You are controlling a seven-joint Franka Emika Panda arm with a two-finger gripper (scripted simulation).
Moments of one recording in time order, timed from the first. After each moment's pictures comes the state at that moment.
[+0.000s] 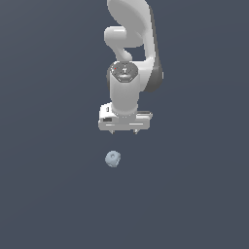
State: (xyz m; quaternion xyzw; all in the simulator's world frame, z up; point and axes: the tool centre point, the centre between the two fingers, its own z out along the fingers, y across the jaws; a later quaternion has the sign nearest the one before) arm -0.014 -0.001 0.156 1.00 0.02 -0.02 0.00
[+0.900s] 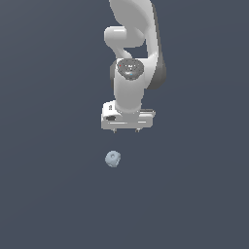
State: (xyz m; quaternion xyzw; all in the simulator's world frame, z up) arm -0.017 0.008 0.164 1.00 0.03 -0.03 0.01
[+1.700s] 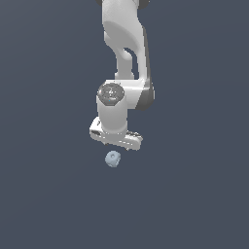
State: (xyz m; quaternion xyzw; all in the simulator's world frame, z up) arm 0.034 -0.035 0.118 0.99 -0.13 -0.01 0.00
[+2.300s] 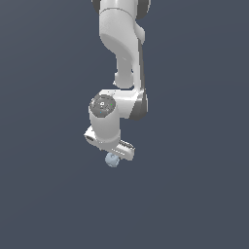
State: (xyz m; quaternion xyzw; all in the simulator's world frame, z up) arm 0.054 -0.058 0.093 0.98 -0.21 0.00 0.00
